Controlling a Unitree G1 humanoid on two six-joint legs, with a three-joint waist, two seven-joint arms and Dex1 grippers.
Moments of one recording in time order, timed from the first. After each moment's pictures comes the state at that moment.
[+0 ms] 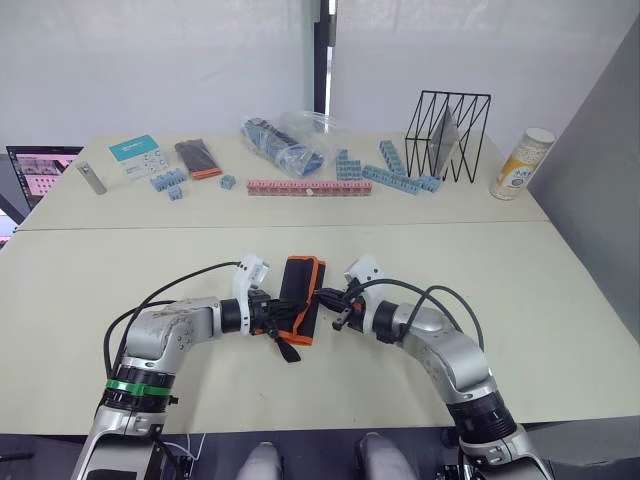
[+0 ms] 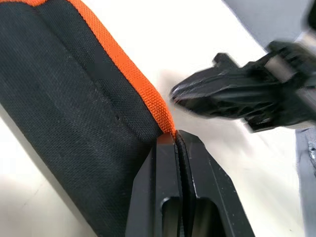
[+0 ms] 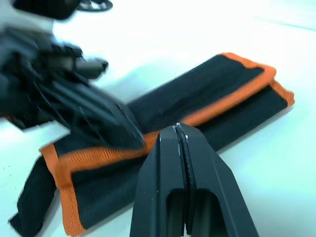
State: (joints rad) left arm -0.46 0.48 -0.04 0.03 -0.58 0.92 -0.83; right arm -0.40 -0.20 0.22 -0.15 0.26 0.61 0.61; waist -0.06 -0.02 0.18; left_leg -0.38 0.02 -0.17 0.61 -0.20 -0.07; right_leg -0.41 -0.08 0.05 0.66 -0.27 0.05
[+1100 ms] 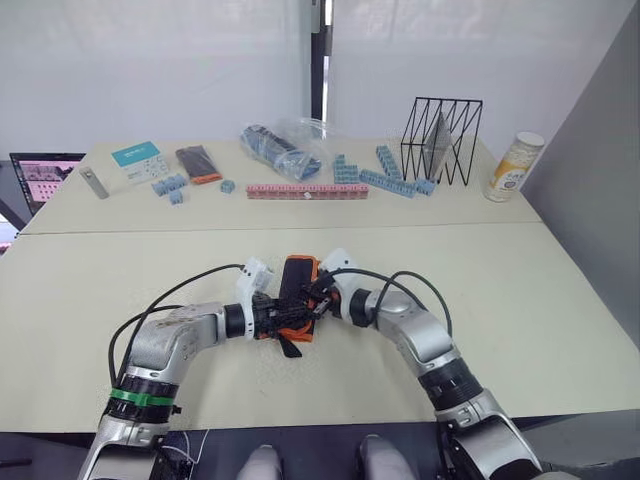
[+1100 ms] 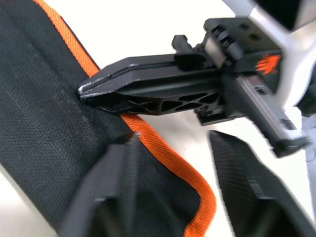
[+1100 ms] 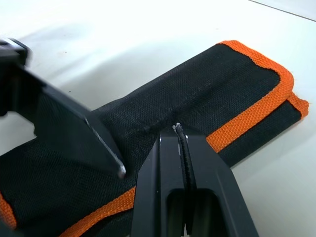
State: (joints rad) left arm -0.39 0.50 -0.01 -0.05 -0.60 0.88 -0.86; right arm -0.57 -0.14 0.31 0.15 0.13 0.58 0.54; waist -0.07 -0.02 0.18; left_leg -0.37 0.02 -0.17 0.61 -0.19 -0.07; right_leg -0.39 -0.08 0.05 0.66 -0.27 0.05
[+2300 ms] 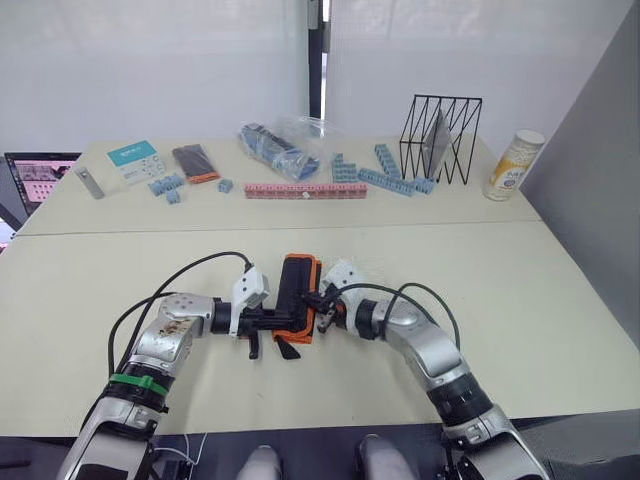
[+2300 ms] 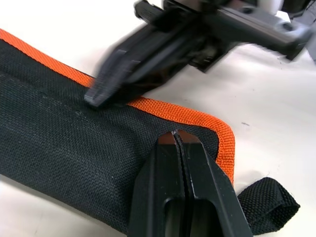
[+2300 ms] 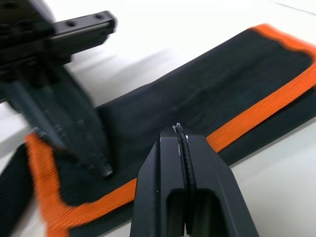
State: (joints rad) left arm -0.46 0.56 -0.19 0.30 -0.30 0.22 -1.25; right arm -0.48 -0.18 0.31 0.07 0.16 0.47 0.69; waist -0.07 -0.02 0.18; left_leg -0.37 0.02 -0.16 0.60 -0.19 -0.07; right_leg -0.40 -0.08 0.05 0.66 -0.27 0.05
